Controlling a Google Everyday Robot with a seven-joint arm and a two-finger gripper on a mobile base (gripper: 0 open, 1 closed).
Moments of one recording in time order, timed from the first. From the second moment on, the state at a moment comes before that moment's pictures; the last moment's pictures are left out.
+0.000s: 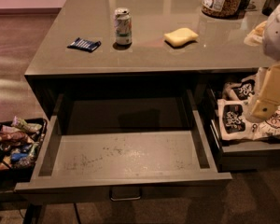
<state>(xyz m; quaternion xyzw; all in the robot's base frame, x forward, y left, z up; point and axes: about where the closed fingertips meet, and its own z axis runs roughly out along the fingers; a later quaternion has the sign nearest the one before) 0.438 -0.217 0.976 -0.60 0.78 -0.03 0.16</state>
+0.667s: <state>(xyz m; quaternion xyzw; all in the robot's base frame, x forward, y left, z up) 0.439 -0.218 0.977 -0.61 0.76 -0.02 0.19</state>
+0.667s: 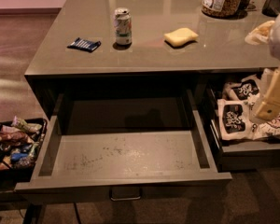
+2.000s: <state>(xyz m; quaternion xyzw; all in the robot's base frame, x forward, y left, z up) 0.400 -0.223 0.921 -0.65 0.67 0.12 0.35</state>
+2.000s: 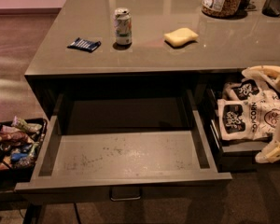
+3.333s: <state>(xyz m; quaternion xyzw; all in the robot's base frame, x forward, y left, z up) 0.400 -0.223 0.921 -0.65 0.67 0.12 0.35</state>
